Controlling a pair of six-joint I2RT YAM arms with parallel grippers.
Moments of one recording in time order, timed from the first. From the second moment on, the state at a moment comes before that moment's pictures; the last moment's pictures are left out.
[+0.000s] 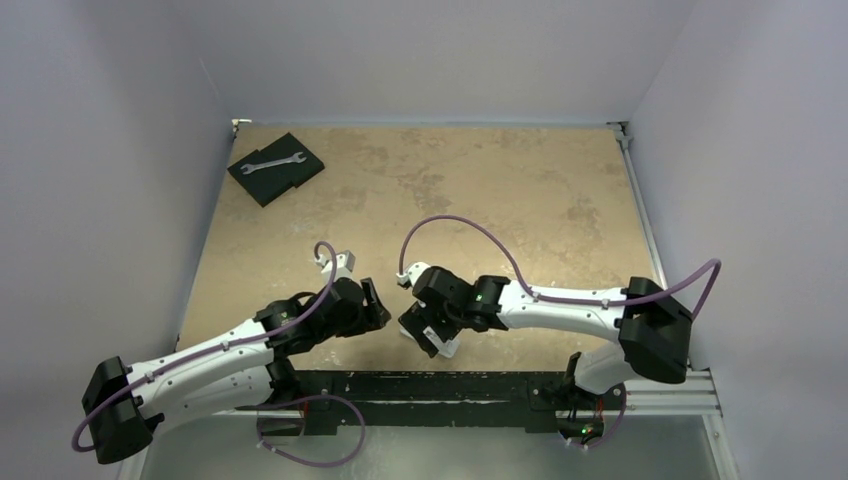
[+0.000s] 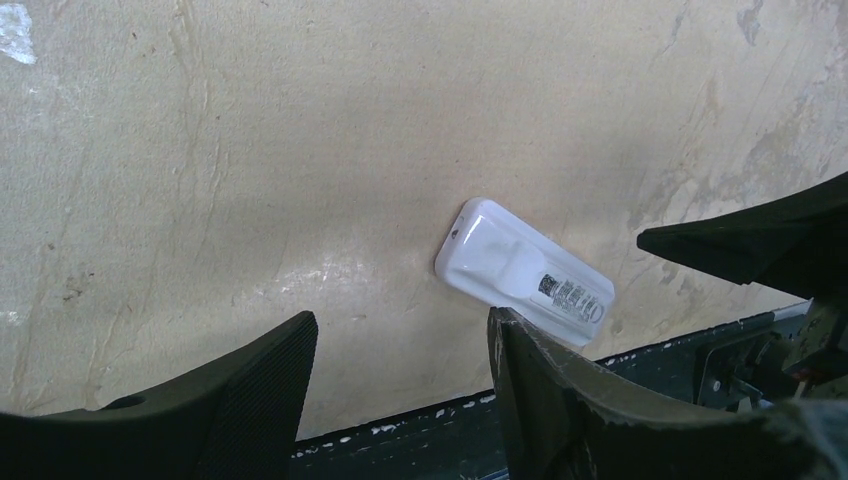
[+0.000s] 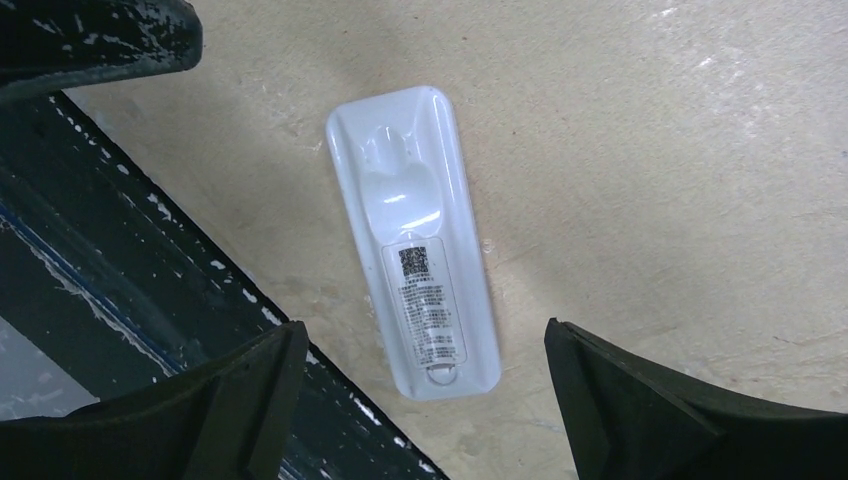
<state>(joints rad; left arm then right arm) -0.97 0.81 0.49 -0.54 -0.28 -1.07 1.17 1.46 0.92 -0.52 0.09 0.33</state>
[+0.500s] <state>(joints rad) -0.97 0.85 0.49 -0.54 -0.28 -1.06 1.16 1.59 0.89 -0.48 0.06 0.34</state>
